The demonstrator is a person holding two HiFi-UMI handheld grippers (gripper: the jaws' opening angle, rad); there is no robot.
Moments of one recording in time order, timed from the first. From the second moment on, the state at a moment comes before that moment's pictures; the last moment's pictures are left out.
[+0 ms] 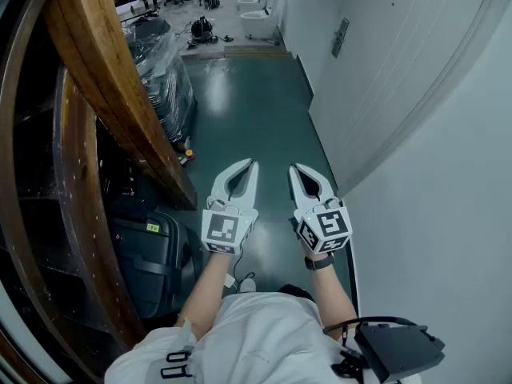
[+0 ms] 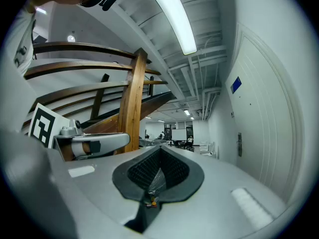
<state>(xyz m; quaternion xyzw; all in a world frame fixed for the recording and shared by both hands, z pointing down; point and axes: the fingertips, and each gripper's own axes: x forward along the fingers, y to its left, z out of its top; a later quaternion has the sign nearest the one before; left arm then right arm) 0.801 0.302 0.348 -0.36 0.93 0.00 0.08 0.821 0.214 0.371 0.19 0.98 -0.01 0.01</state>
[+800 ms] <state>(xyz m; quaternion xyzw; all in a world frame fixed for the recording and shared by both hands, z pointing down) 0.655 0.191 0.369 -0.31 0.95 0.03 0.05 0.674 0.083 0.382 0.21 0.98 -0.05 0.02</state>
